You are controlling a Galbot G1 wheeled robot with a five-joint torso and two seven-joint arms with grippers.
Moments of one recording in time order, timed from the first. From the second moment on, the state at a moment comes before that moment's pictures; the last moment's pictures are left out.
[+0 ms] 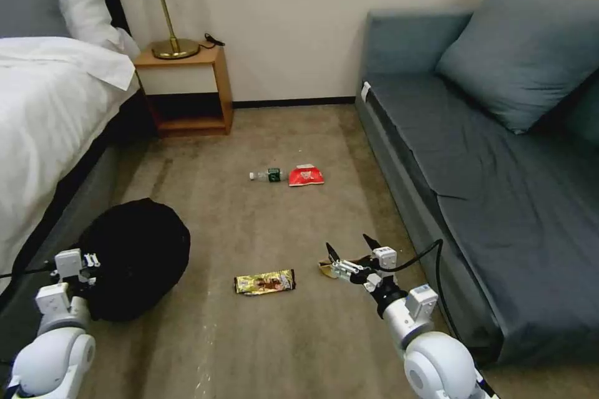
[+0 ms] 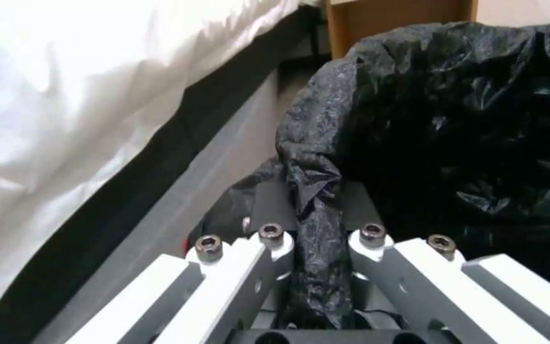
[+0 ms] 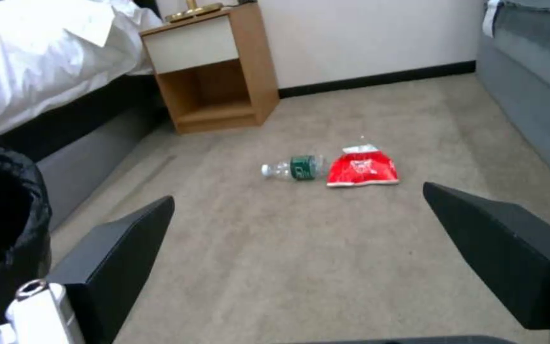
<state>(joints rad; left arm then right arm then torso) 1.48 -1.13 -0.87 -1.73 -0.35 0.08 -0.19 -1.46 1.20 0.23 2.02 0.39 -0.10 0.05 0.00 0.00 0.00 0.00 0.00</state>
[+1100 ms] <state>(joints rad) 1.49 -1.08 -0.88 -1.71 -0.39 0.04 -0.19 -1.12 1.06 0.06 1.85 0.41 -0.17 -0.03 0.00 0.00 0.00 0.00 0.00</state>
